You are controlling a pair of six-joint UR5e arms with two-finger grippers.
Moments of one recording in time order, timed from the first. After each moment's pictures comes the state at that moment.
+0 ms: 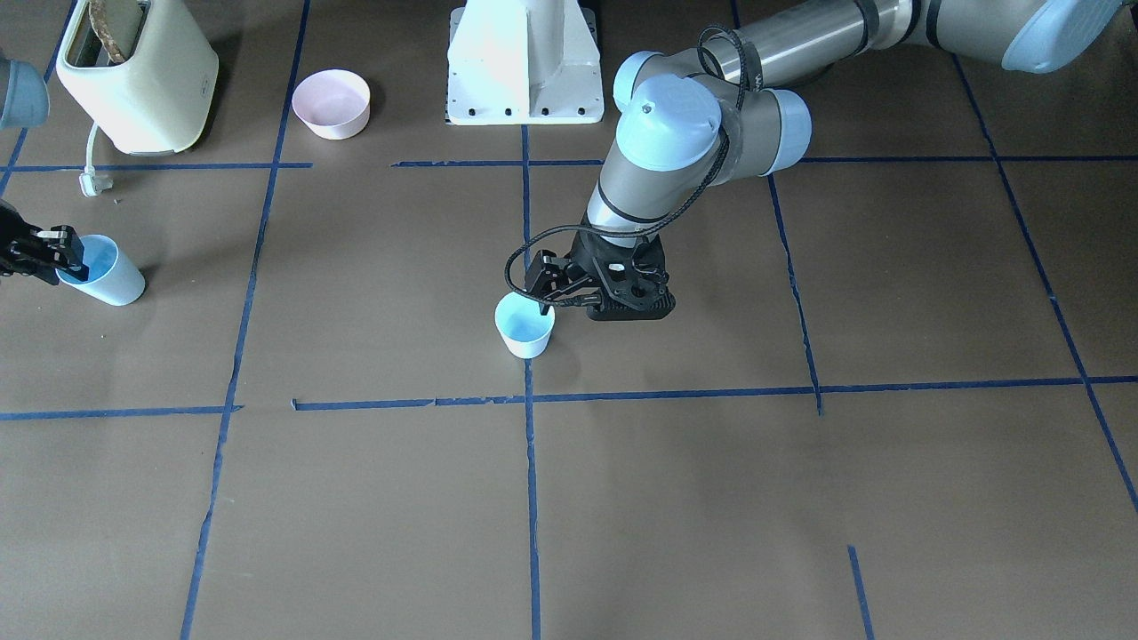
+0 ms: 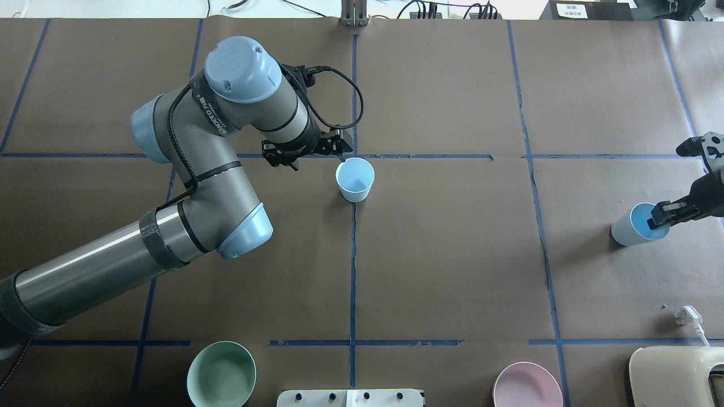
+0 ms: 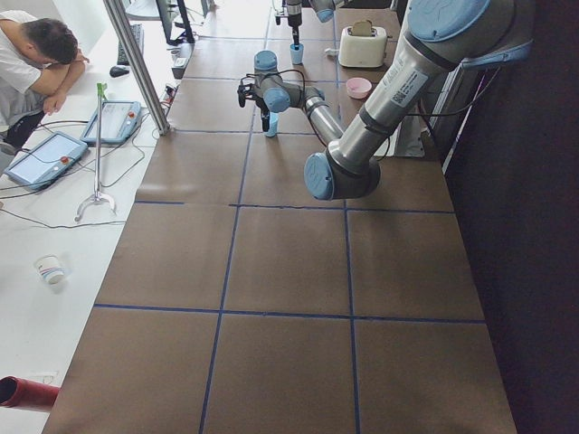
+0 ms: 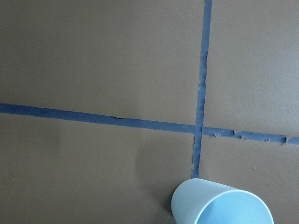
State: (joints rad) left arm -0.67 -2.35 -1.51 -1.81 -2.02 -1.30; right arm 1.04 -1.70 1.70 -1.10 2.29 0.57
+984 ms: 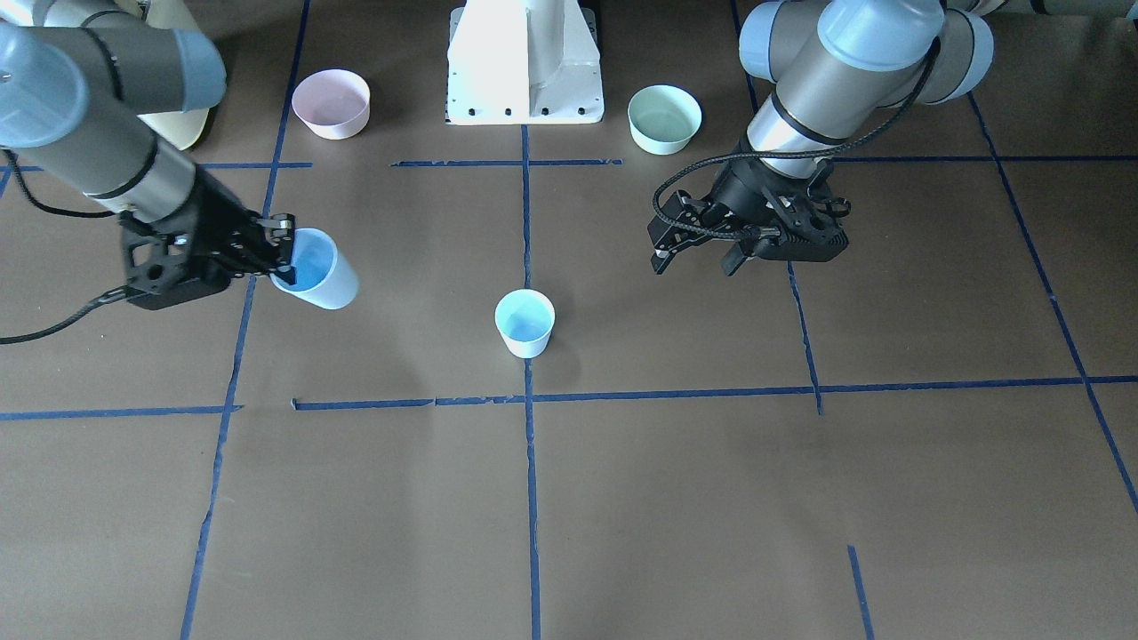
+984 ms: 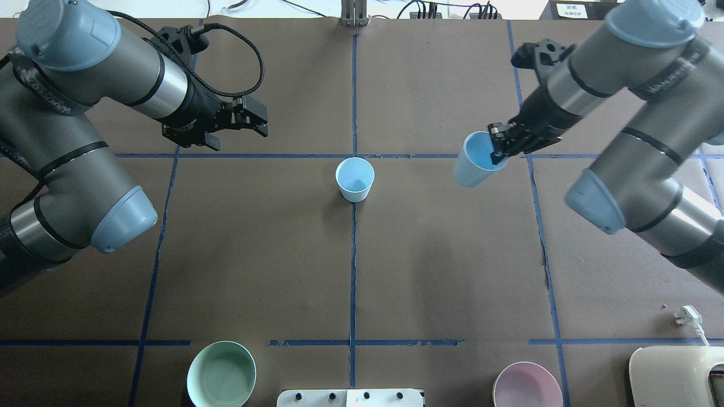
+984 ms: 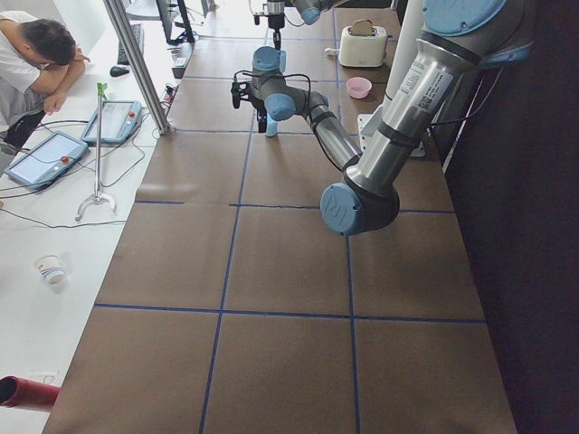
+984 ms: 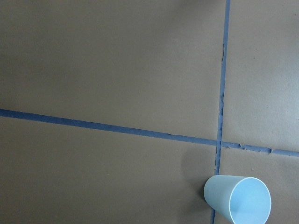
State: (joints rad) left arm -0.82 -2.09 -1.82 -1.82 -2.12 -1.29; right arm 0.86 -1.07 1.81 -1.56 2.28 0.90
